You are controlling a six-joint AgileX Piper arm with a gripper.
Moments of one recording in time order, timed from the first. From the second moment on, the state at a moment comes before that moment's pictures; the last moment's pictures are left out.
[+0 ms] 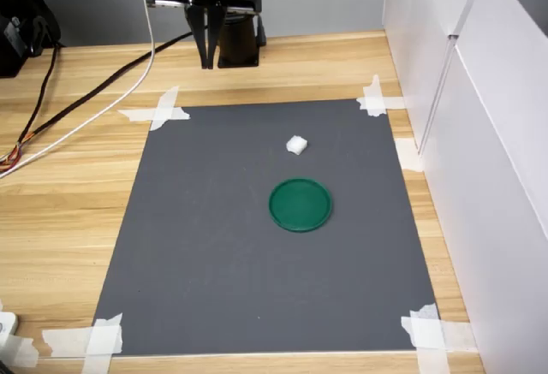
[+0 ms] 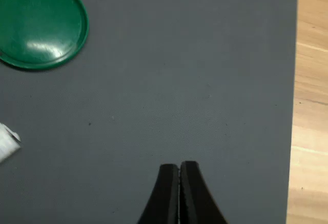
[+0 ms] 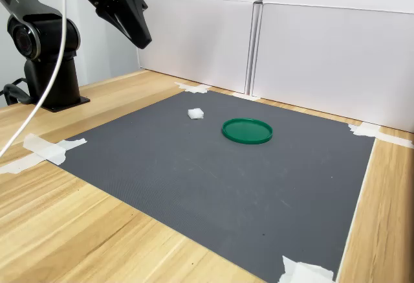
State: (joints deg) arm 6.7 46.0 -30.2 -12.2 28.2 -5.7
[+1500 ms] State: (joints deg) arm 40.7 69.7 -46.0 -7.4 43.7 -20.6
